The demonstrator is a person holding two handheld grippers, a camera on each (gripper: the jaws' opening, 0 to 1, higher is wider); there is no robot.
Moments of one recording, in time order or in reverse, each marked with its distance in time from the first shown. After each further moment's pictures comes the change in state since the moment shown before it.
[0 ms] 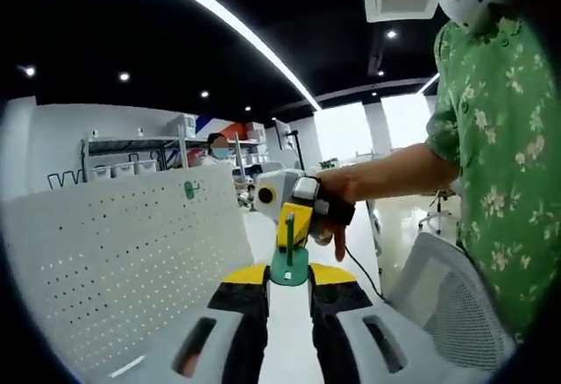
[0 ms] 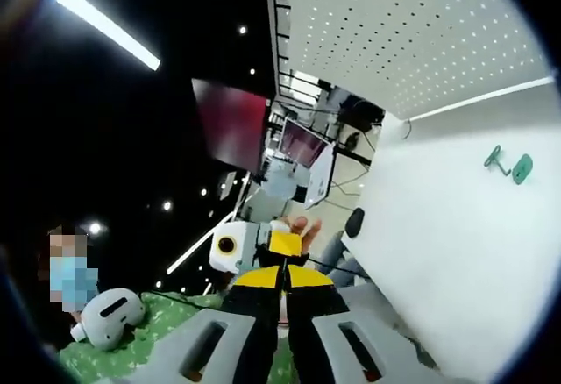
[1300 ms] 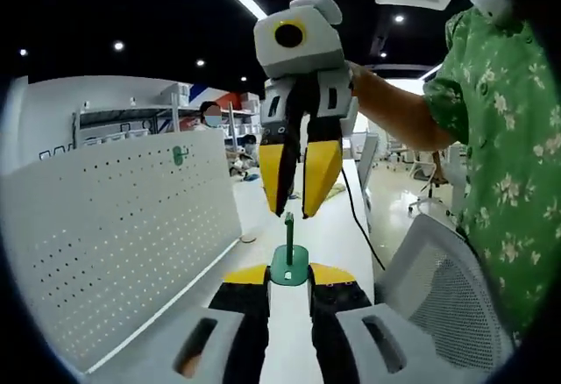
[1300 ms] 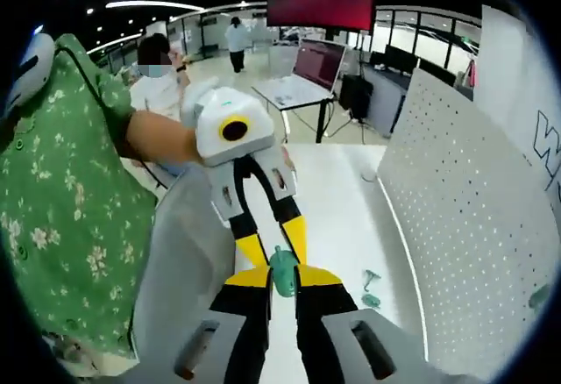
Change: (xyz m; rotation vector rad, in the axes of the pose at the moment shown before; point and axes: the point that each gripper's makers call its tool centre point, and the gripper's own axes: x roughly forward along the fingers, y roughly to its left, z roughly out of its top) left arm 0.019 -0.007 -0.030 -0.030 0.165 -0.051; right arm 0.002 -0.001 -0.010 -1.120 0.722 -0.565
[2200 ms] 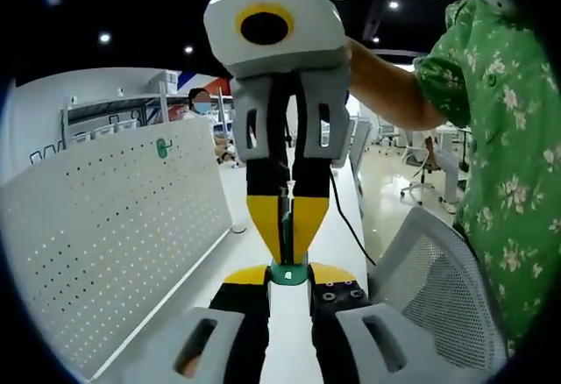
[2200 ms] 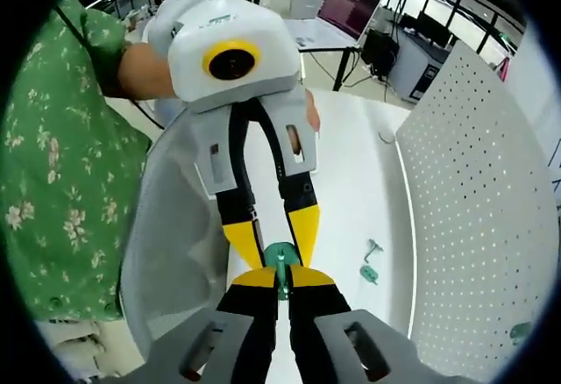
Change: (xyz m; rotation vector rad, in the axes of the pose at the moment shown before) left arm 0.011 -0.011 0.001 0.016 0.079 -0.040; right arm 0.019 0.007 -0.029 -0.069 0.246 0.033
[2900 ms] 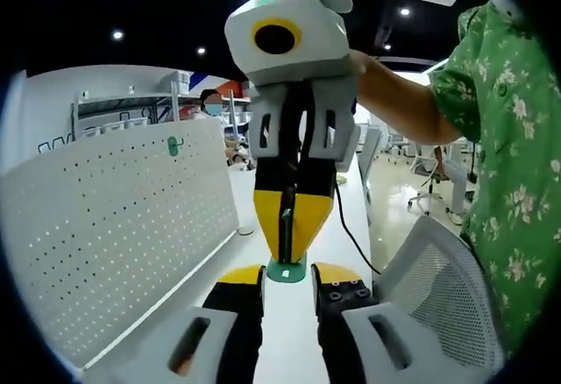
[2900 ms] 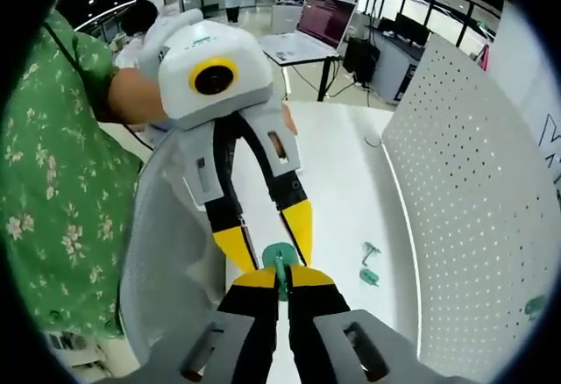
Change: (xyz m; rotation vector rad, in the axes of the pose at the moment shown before) left arm 0.000 0.009 0.001 -0.061 -0.037 0.051; right arm -0.004 -0.011 0.001 0.103 -0.106 -0.043
